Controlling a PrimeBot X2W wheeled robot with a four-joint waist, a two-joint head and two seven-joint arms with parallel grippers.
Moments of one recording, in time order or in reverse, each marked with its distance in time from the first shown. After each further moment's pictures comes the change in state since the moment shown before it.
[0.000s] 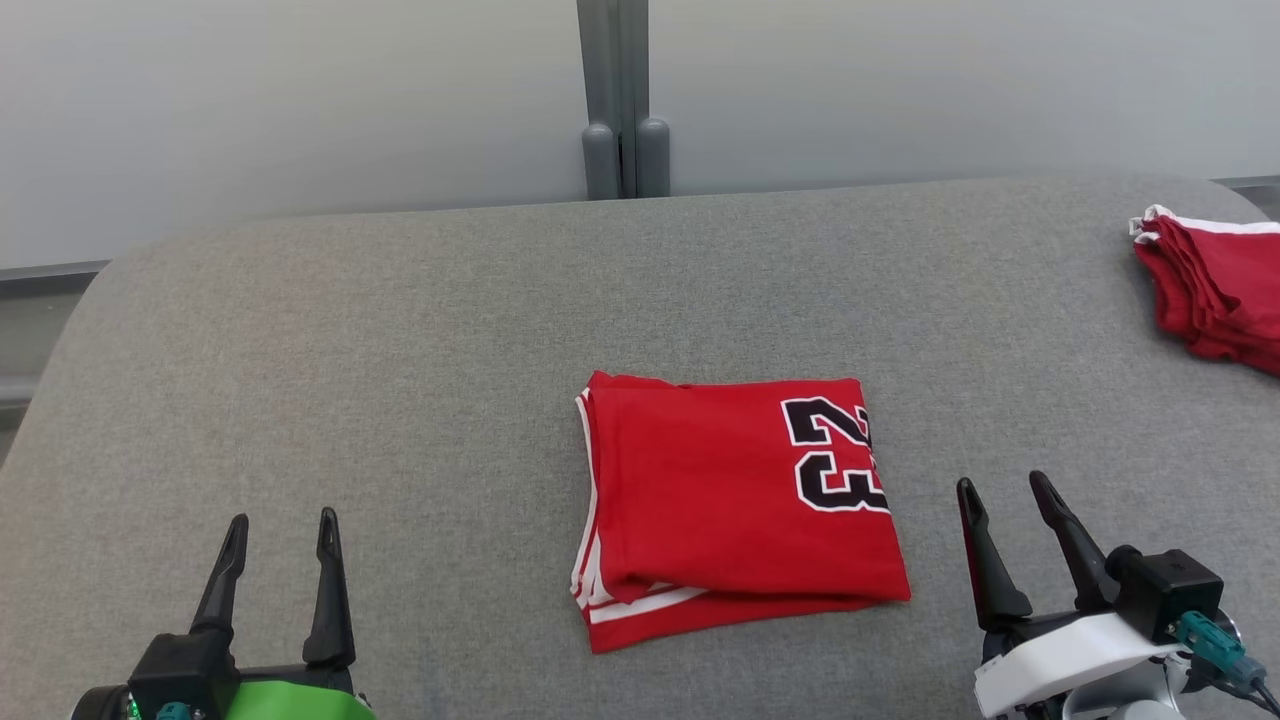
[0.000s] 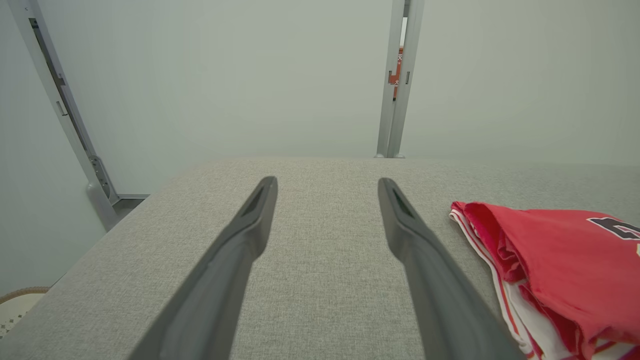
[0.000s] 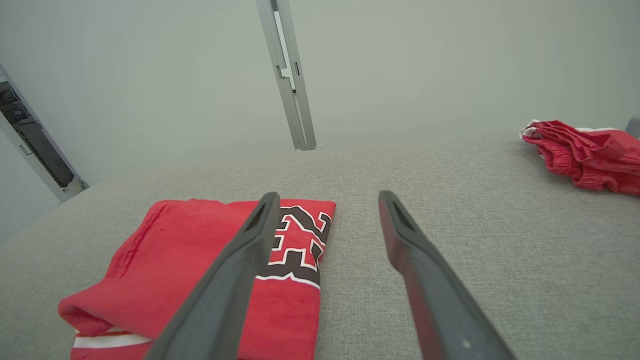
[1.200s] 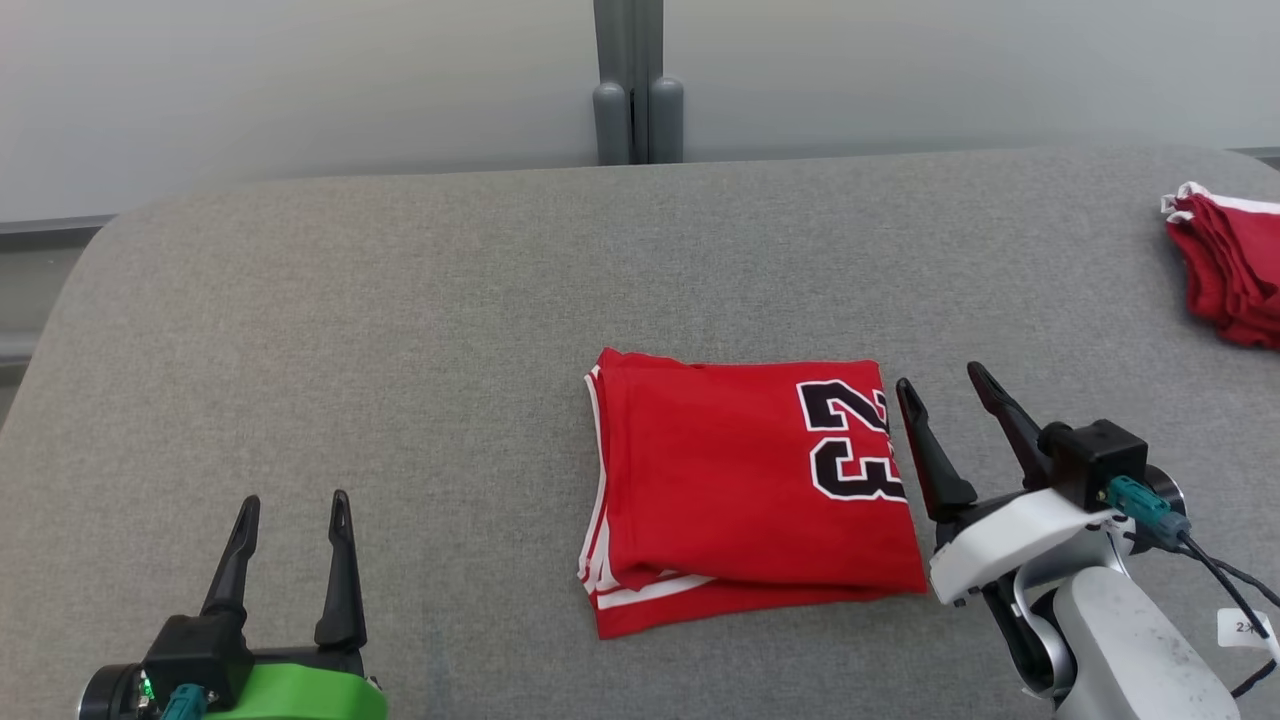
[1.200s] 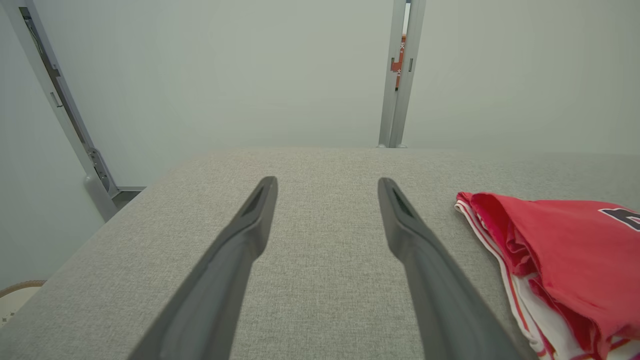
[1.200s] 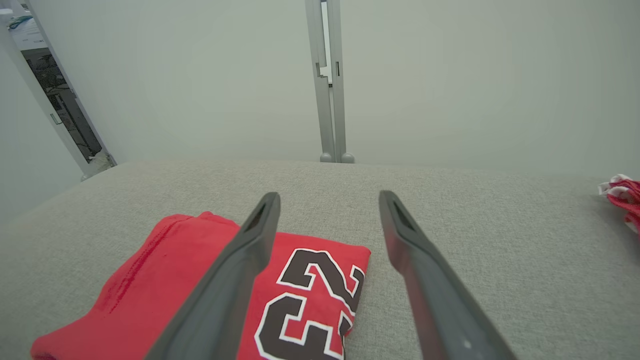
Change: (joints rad) left arm -0.027 -0.005 -0.014 0.007 0.013 0.003 0.000; right arm -0.273 -0.047 0.126 0.176 0.002 0.000 0.015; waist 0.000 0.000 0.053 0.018
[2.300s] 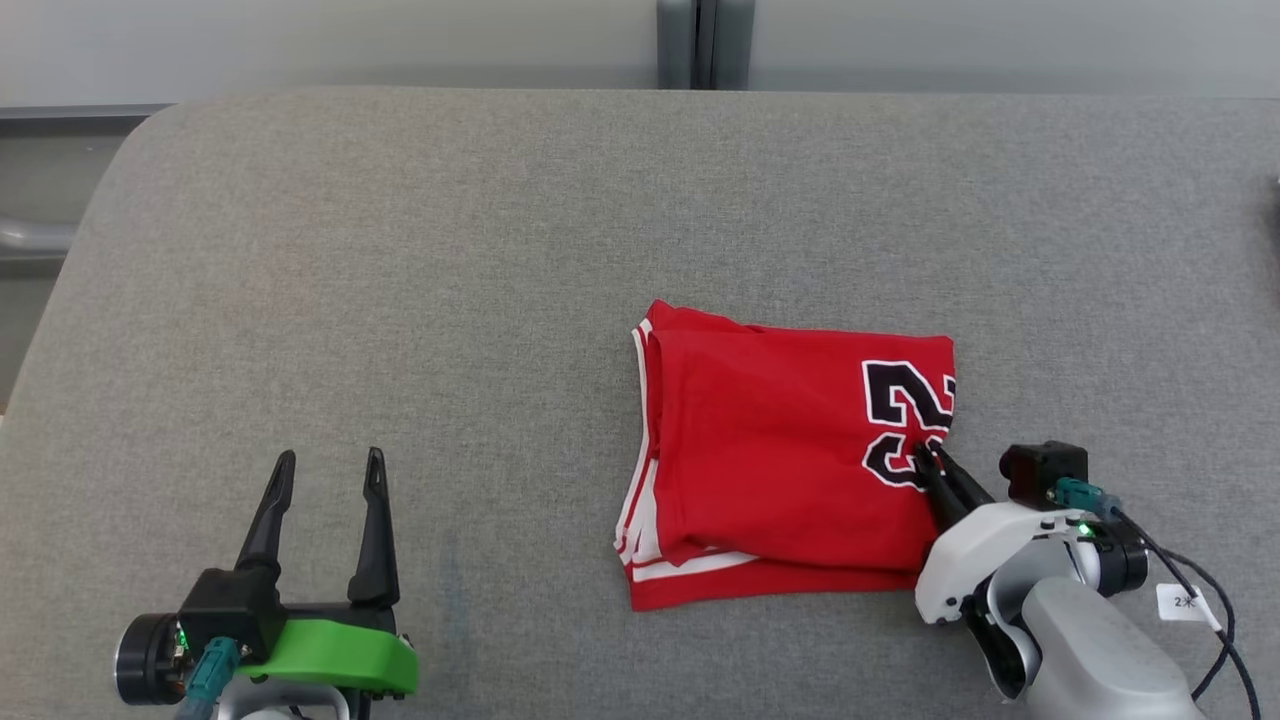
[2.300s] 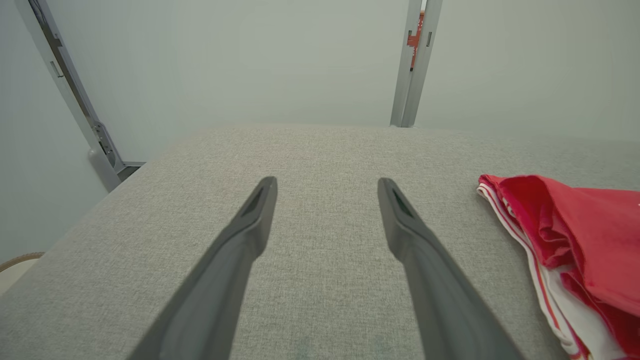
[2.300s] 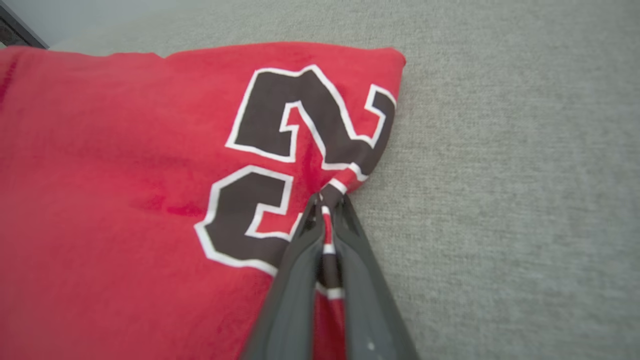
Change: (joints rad) left arm -0.078 -0.001 -0.070 0.032 -0.021 0.029 0.000; right arm -0.183 0.046 0.083 0.533 0.123 0.001 -0.018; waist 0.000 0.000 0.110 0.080
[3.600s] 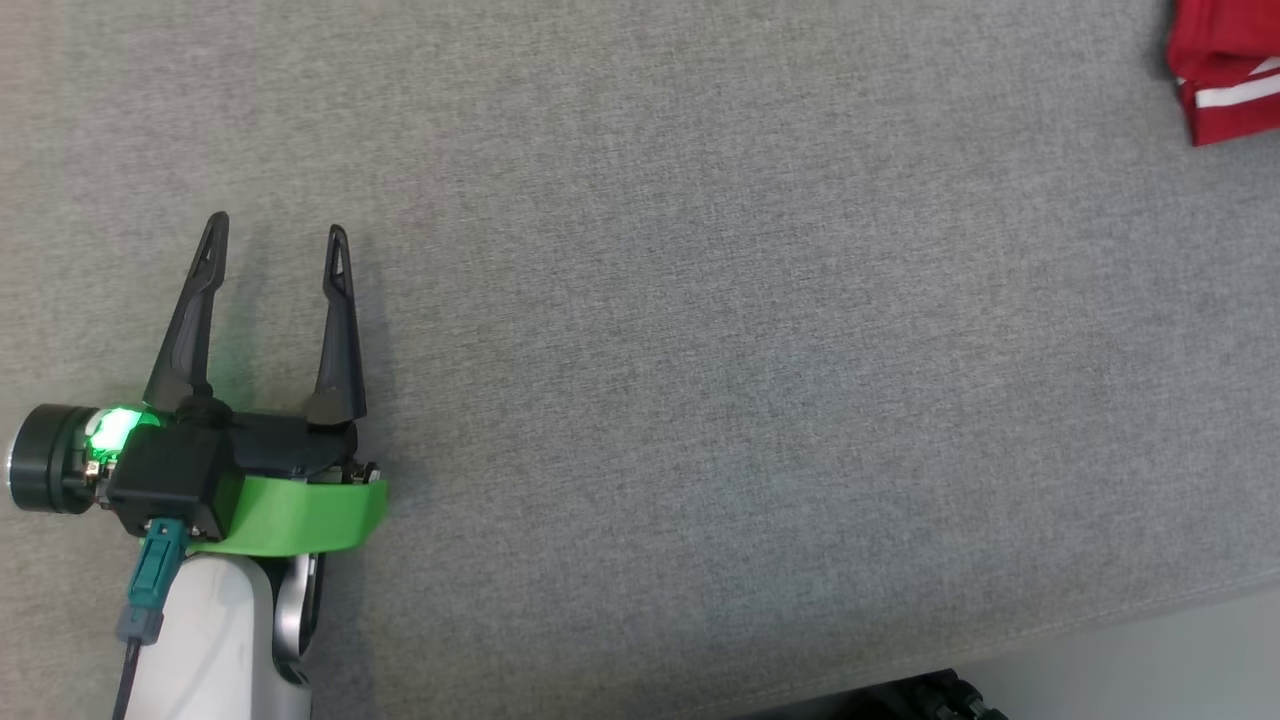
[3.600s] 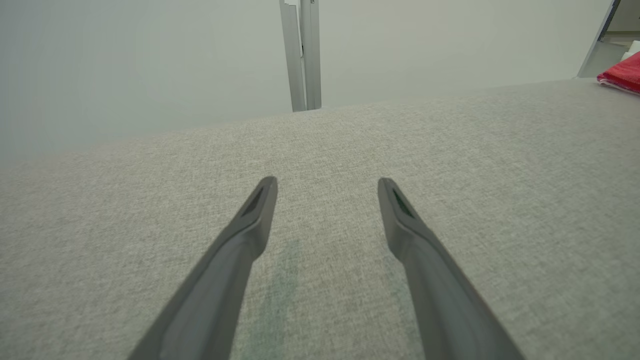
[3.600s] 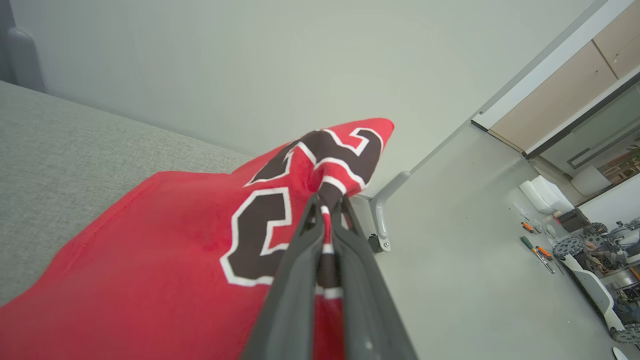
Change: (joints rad) left arm -0.228 0.063 -0.035 -0.201 0.108 0.016 0.000; right arm -0.595 -0.785 0.117 -0.182 0.143 0.000 0.055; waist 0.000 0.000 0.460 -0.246
